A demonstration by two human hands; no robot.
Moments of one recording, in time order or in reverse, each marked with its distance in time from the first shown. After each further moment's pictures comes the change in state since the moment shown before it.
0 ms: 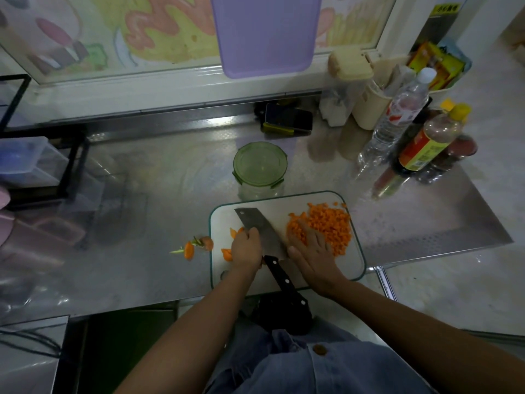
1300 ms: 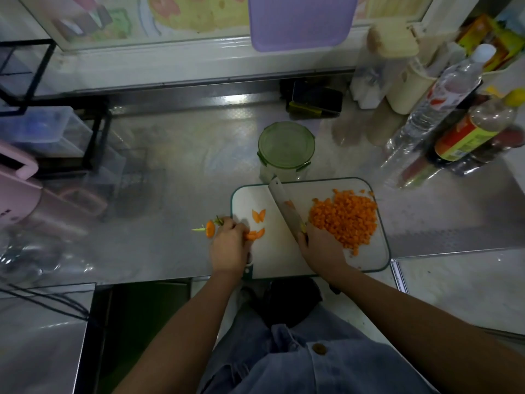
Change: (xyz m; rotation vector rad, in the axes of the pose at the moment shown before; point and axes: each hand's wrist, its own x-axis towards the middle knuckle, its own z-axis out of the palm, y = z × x) left_hand 0.018 -0.065 -0.071 0.736 0.076 0.404; right_hand 0.024 -0.031 0.026 -0.134 -0.003 0.153
